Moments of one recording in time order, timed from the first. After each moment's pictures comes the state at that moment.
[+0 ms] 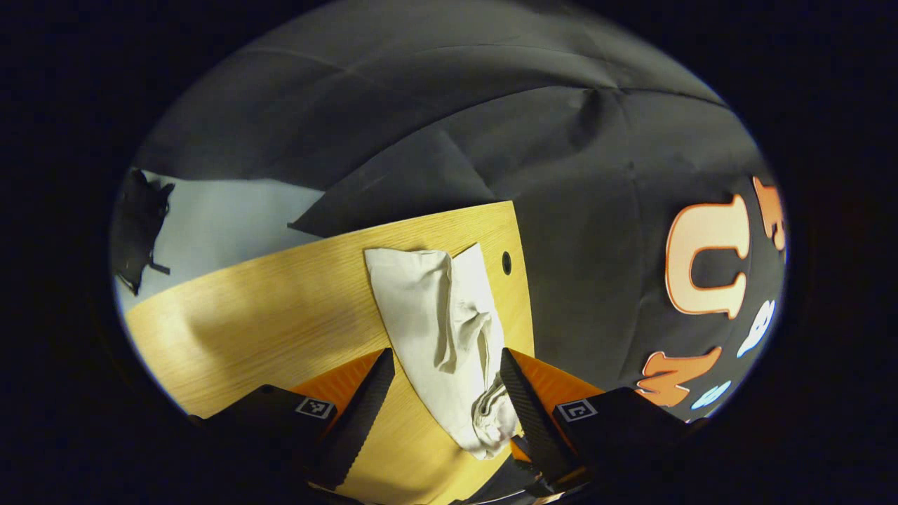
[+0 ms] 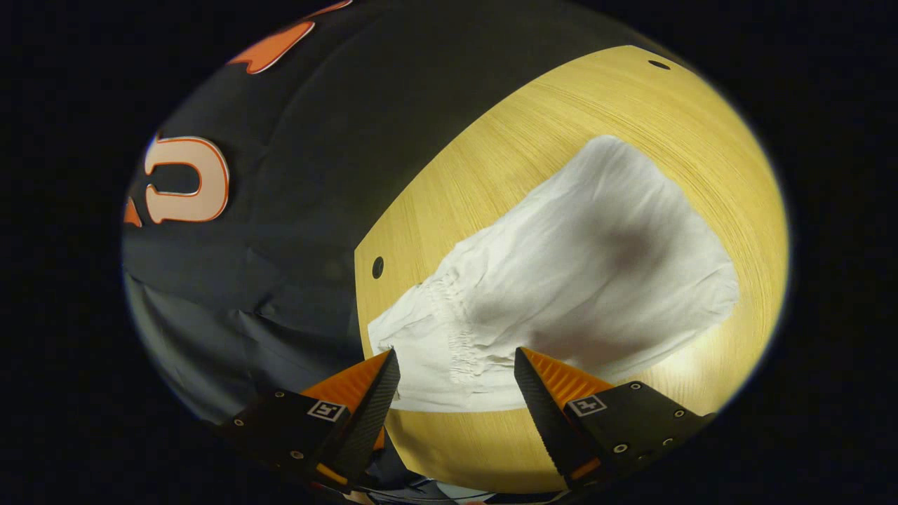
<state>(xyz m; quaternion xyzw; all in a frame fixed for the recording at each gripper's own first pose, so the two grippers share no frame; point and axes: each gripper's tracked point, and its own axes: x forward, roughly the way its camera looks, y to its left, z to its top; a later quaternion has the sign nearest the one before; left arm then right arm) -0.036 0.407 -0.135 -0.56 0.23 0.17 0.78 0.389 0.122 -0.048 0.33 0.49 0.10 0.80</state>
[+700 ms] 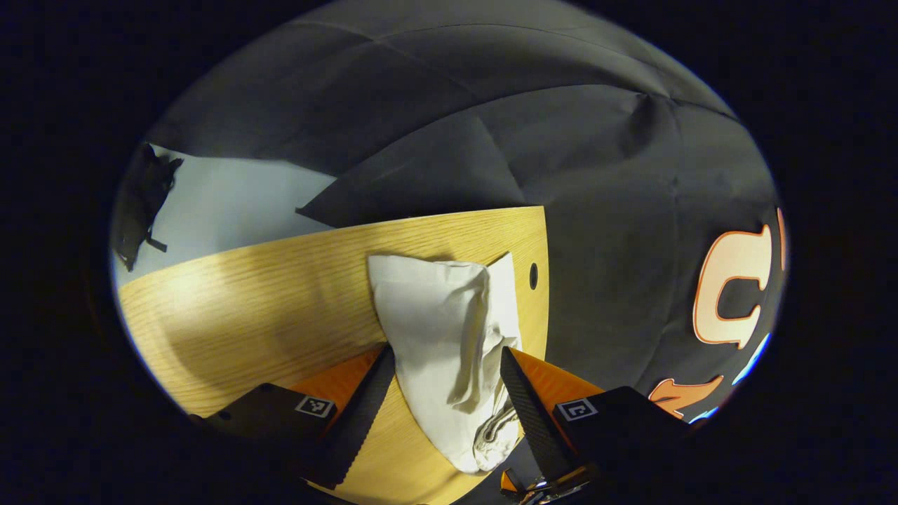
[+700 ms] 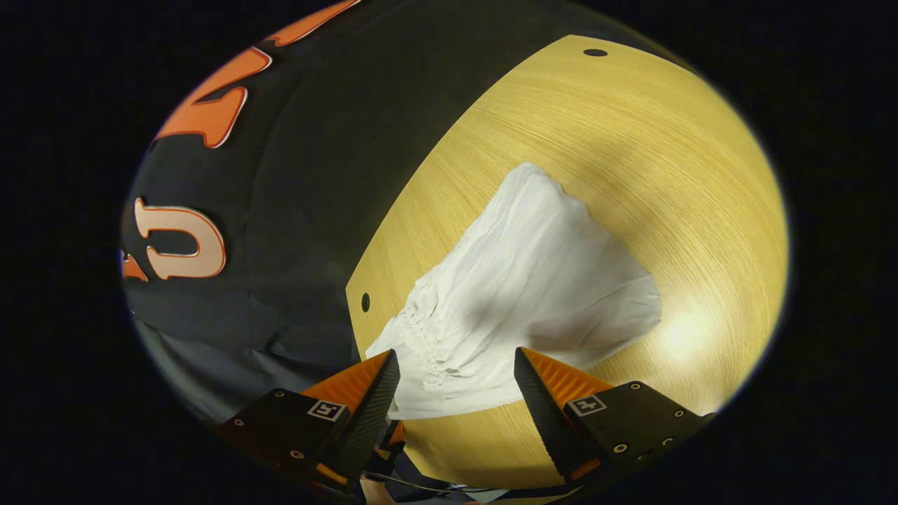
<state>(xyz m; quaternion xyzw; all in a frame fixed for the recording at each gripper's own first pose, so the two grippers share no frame) 0.015 0.423 -0.179 -0.58 0.23 0.19 0.76 0.394 0.040 -0.036 0.39 0.47 0.04 0.79</state>
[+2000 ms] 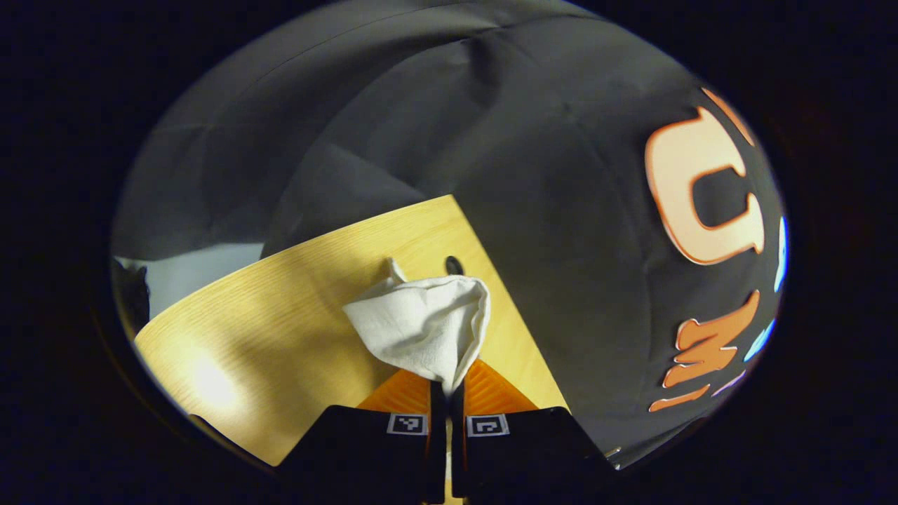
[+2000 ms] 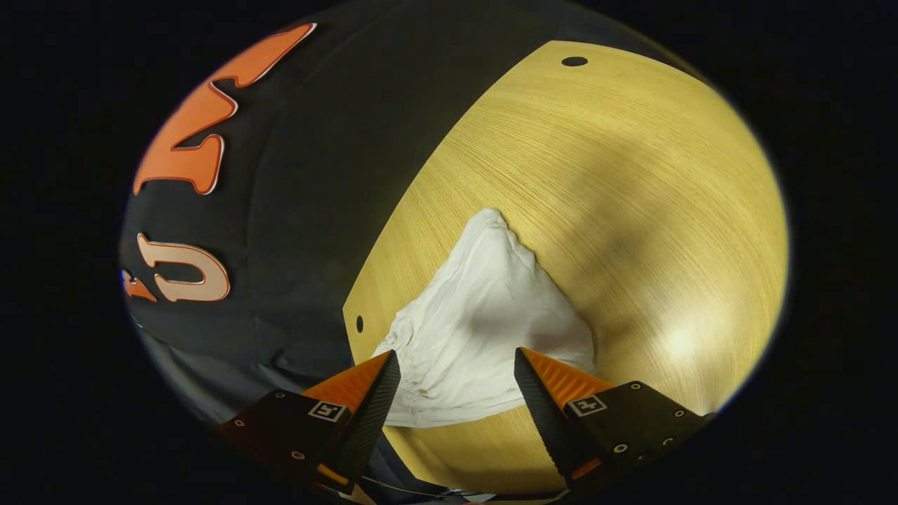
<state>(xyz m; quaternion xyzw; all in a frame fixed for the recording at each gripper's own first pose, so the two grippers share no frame) 0.105 0.343 -0.069 -0.41 0.23 0.12 0.88 0.406 -0.039 -0.035 0.40 0.45 0.05 0.80</state>
